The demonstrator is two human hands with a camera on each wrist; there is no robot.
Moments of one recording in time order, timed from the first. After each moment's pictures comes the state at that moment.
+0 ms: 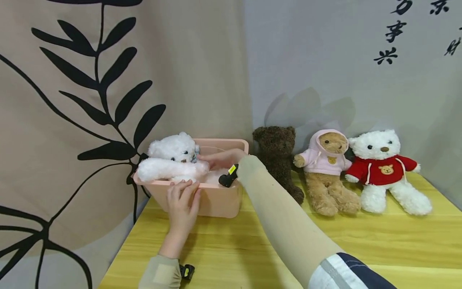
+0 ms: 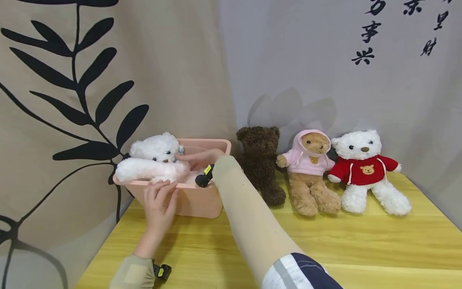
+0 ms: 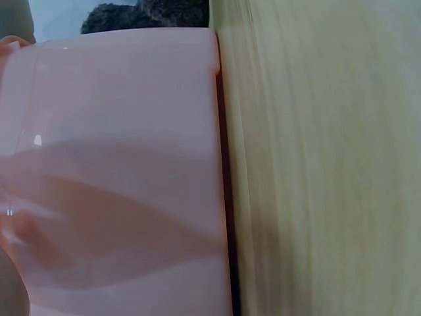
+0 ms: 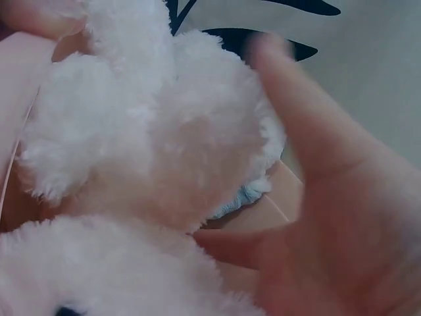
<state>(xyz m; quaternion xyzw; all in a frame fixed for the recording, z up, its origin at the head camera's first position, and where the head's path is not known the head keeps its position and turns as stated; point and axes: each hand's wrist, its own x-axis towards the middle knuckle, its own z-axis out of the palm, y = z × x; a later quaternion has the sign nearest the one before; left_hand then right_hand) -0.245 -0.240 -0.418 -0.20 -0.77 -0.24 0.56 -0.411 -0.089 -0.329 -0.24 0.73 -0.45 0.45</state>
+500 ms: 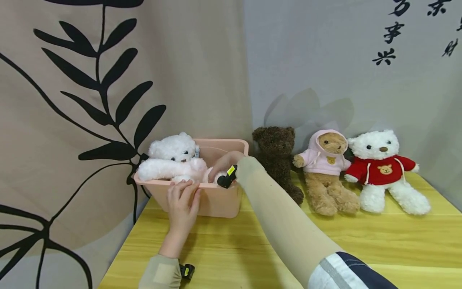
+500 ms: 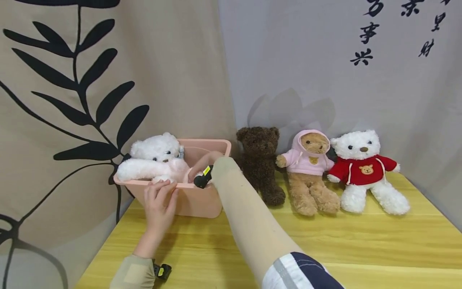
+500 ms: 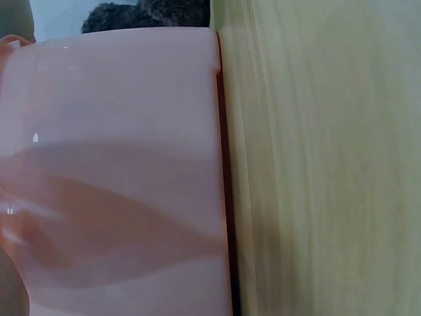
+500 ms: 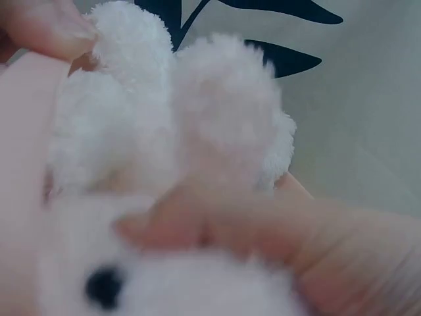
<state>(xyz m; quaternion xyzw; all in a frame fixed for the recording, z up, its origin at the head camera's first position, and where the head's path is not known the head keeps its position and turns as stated) -0.245 -0.241 -0.419 -0.20 -0.77 -0.25 0.56 -0.405 -0.088 -0.329 -0.18 0.82 -0.29 0.46</state>
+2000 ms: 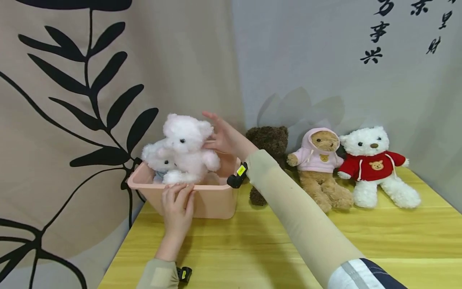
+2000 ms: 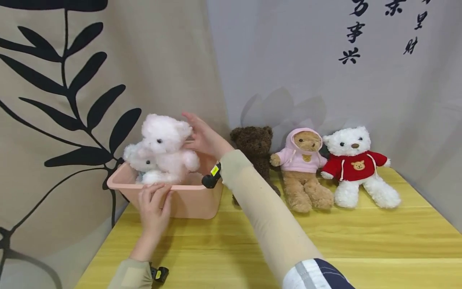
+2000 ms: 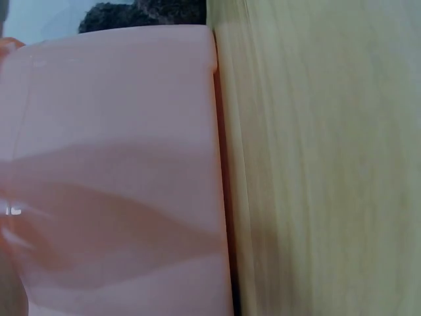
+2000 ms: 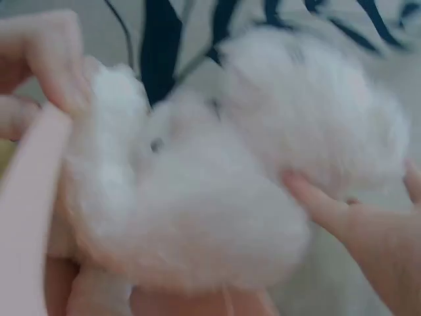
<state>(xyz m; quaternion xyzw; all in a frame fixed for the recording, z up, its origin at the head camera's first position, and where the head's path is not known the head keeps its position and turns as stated) -0.246 -0.241 -0.419 -0.19 -0.77 -0.23 0.56 -0.386 -0.064 -0.273 -0.27 0.47 -0.80 0.25</state>
